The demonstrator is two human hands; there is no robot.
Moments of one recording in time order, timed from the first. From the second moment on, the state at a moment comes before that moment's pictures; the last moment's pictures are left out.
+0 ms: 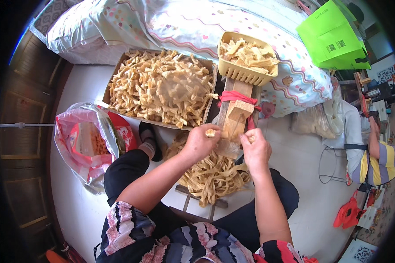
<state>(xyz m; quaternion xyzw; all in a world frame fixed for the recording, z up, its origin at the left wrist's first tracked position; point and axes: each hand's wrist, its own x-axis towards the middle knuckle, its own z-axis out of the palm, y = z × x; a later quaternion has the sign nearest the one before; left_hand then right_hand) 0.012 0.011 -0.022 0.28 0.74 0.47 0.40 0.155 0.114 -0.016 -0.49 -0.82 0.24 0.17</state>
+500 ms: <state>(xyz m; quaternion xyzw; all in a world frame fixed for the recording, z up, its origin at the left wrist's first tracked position) 0.044 -0.057 0.034 0.34 0.46 0.23 0.79 0.176 0.073 0.009 -0.02 -0.82 0.48 0.30</state>
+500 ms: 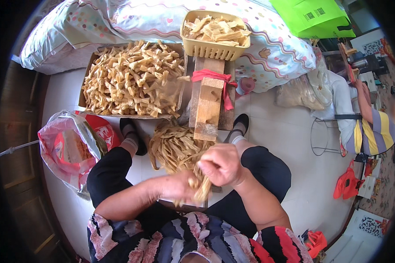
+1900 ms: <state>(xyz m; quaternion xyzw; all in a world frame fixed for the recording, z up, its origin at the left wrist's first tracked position) -0.004 -0.061 0.042 0.36 0.60 0.62 0.35 0.178 0.058 0.010 -0.20 -0.30 0.93 -0.06</state>
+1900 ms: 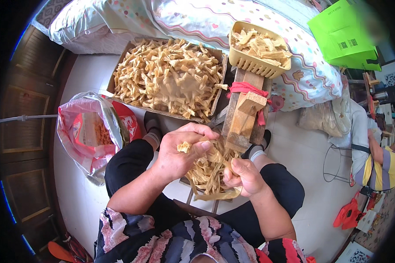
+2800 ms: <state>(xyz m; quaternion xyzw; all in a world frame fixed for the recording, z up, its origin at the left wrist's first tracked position) 0.011 0.013 -0.020 0.23 0.74 0.46 0.43 0.157 0.114 -0.018 -0.44 -0.83 0.25 0.22</state>
